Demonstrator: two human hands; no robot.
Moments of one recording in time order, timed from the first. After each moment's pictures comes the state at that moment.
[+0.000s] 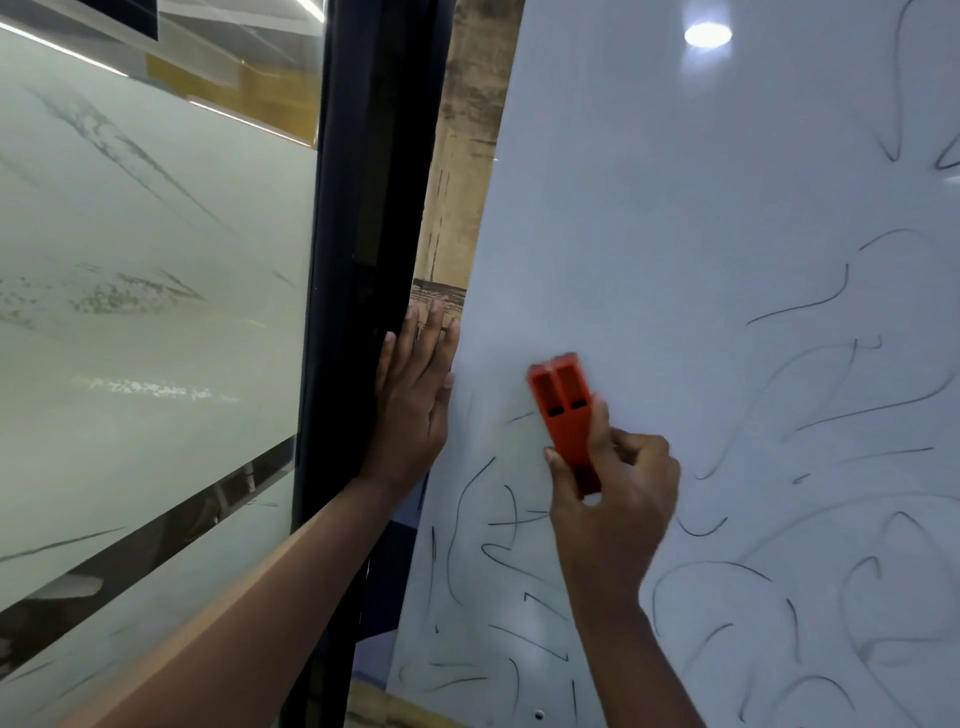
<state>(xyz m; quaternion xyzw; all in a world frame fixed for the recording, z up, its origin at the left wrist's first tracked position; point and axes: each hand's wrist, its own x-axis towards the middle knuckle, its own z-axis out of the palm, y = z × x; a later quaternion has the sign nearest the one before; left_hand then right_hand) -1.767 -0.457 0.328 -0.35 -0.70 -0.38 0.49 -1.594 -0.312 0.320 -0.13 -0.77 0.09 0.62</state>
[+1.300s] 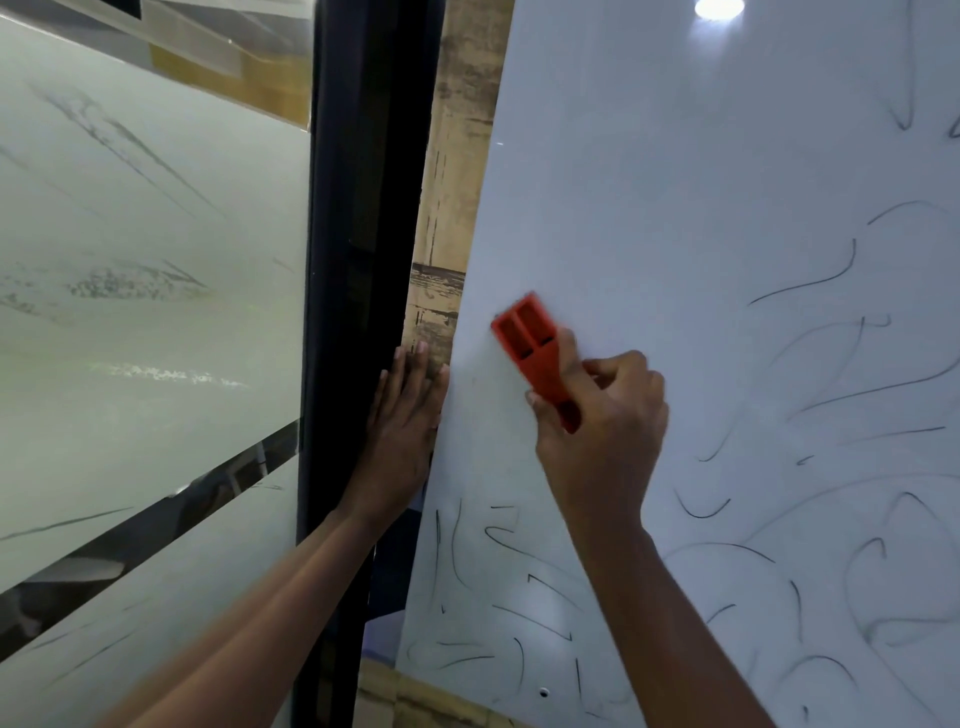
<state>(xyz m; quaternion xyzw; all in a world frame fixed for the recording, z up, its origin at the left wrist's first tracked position) -1.750 -0.478 0.282 -0.39 -0.74 -0.33 0.43 -1.605 -0.324 0.370 -0.10 -0.80 0.02 0.59</state>
